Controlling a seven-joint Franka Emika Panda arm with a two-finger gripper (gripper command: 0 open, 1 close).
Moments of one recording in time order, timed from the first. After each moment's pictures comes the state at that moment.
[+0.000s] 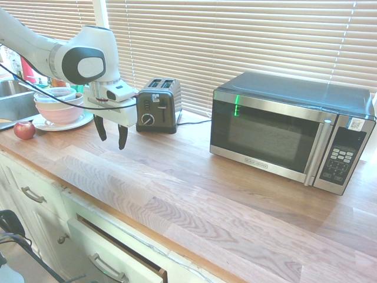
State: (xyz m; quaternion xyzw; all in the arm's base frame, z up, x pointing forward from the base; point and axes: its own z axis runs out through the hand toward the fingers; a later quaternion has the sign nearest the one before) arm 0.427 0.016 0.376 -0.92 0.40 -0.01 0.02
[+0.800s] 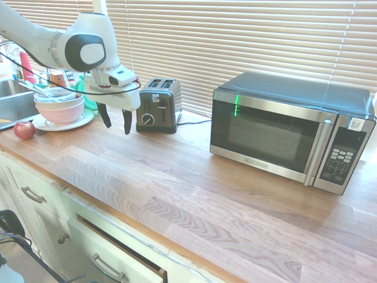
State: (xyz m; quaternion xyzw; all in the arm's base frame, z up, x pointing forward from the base) arm 0.484 0.033 0.424 -0.93 0.37 -0.06 0.02
